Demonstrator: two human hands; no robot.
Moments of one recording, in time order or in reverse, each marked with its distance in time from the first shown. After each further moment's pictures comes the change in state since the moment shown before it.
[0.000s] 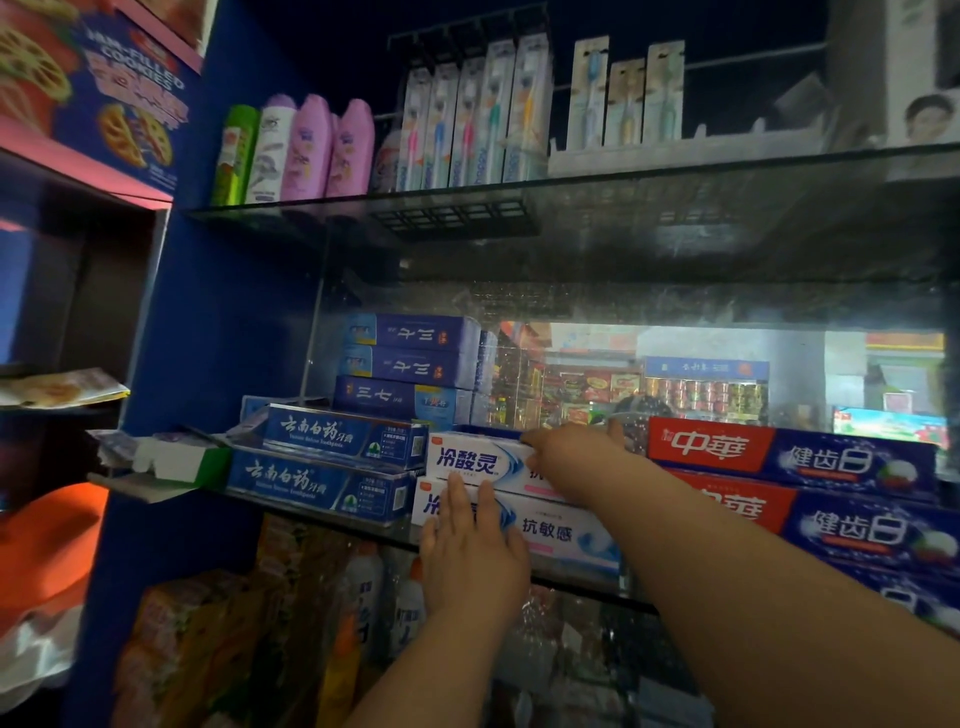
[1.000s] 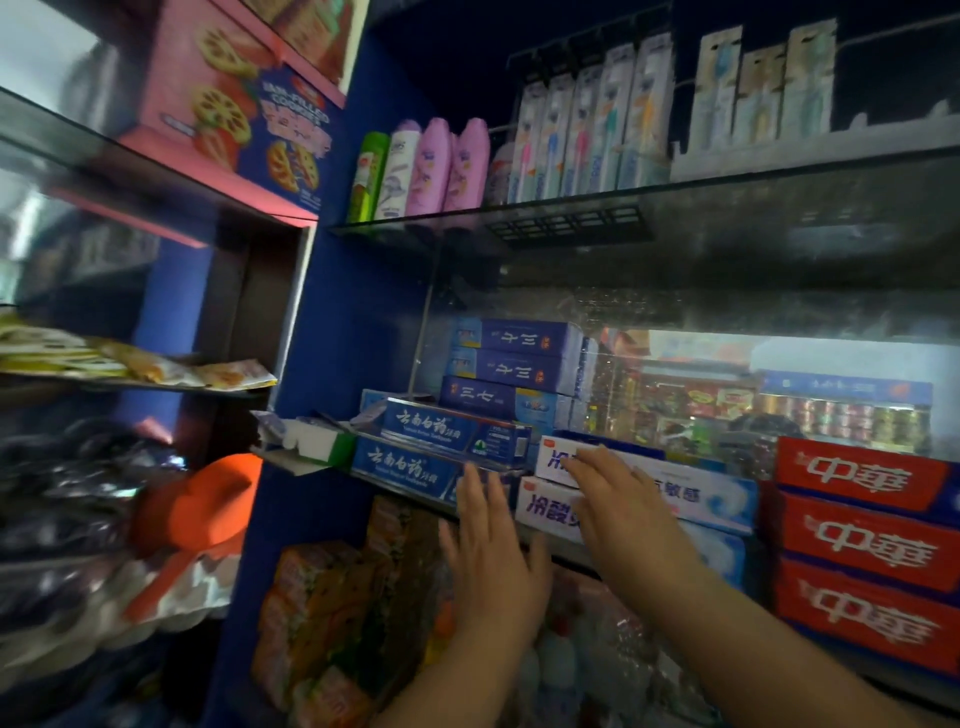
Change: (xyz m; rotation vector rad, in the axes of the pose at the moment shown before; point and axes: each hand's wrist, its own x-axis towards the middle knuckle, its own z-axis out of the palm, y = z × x) left_hand -0.016 -0.057 -0.025 -0.055 0.150 -0.205; right_hand -0.043 -0.049 0.056 0.264 0.518 -0.370
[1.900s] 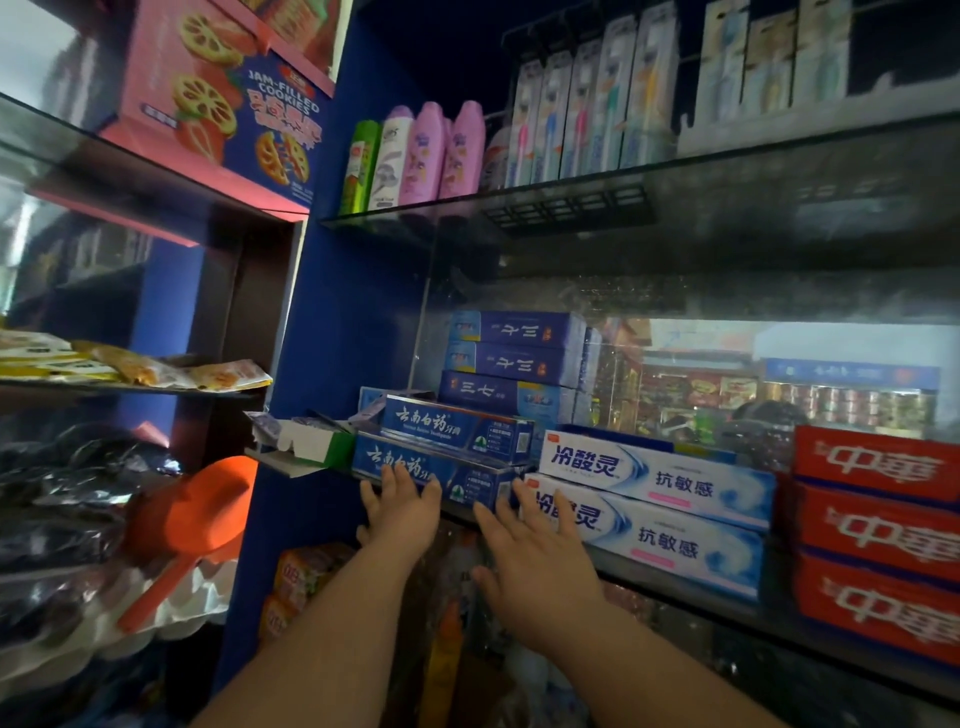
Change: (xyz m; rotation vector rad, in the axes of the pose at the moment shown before) left_hand 0.103 -0.080 -0.016 -0.136 -0.222 -0.373; right_hand 0.006 -0.055 0.062 -0.112 -0.343 -0.107
